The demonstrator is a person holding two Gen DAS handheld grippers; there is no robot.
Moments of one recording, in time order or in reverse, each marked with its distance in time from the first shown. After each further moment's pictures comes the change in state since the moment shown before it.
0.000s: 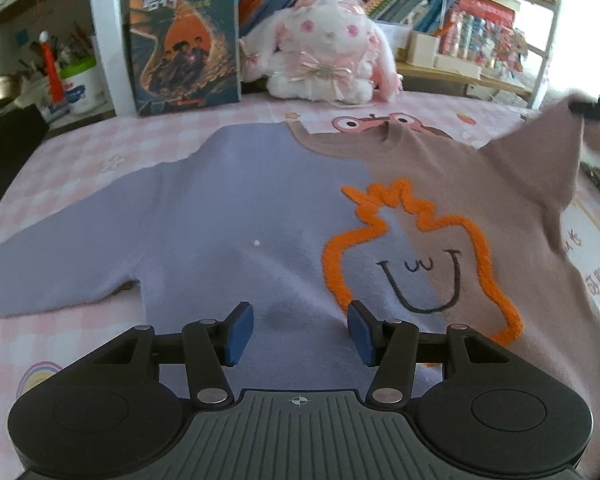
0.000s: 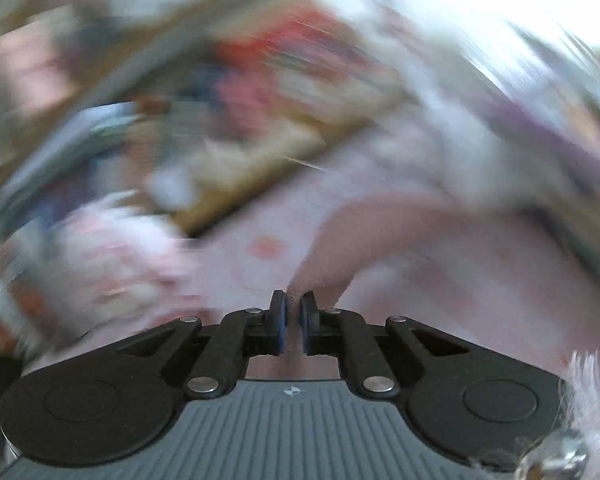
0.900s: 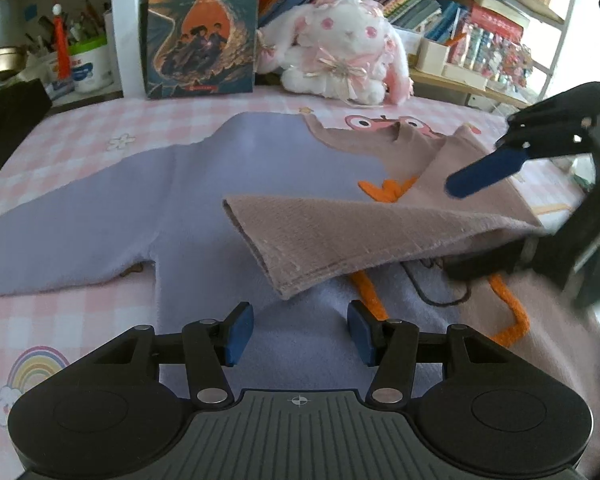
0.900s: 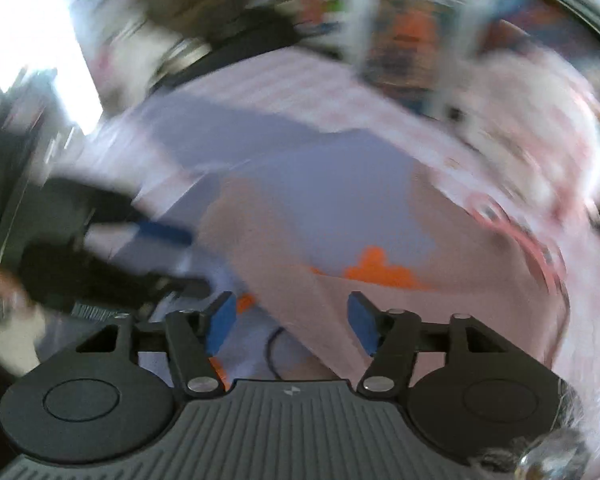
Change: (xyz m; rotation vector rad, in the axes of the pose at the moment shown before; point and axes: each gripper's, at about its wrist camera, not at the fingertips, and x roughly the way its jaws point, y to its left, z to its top) left arm 0.003 0.023 -0.007 -0.046 -0.008 -0.043; right arm 0.050 0.216 -0.104 -1.058 0.552 0.555
